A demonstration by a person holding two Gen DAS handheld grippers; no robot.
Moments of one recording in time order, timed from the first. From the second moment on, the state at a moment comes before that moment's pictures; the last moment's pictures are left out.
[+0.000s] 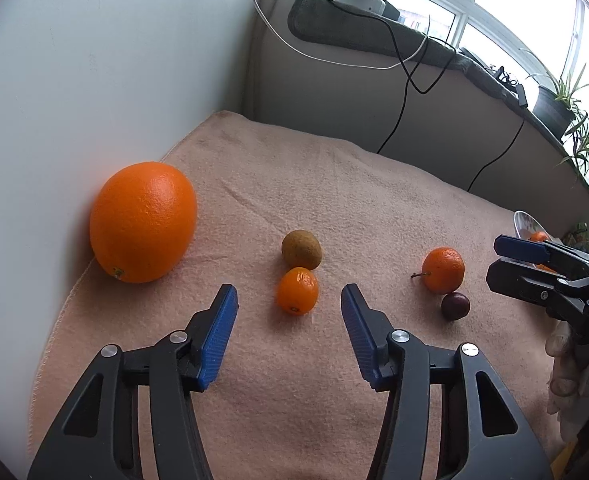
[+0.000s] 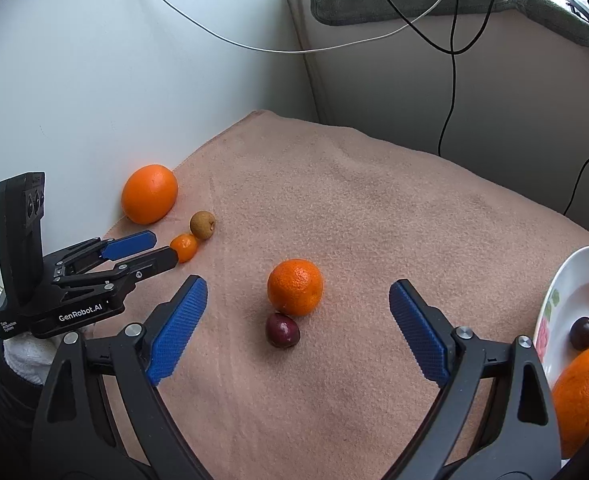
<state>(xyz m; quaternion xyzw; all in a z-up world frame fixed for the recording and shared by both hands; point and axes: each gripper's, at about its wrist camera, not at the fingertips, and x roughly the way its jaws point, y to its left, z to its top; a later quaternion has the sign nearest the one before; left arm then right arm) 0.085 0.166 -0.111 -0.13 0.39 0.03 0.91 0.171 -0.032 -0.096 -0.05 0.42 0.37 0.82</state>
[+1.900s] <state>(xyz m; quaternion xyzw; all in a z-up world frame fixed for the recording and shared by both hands) 0.084 0.129 -0.085 -0.12 0.37 -0.03 0.92 0.167 -0.067 -0.076 0.00 0.42 0.36 0.83</state>
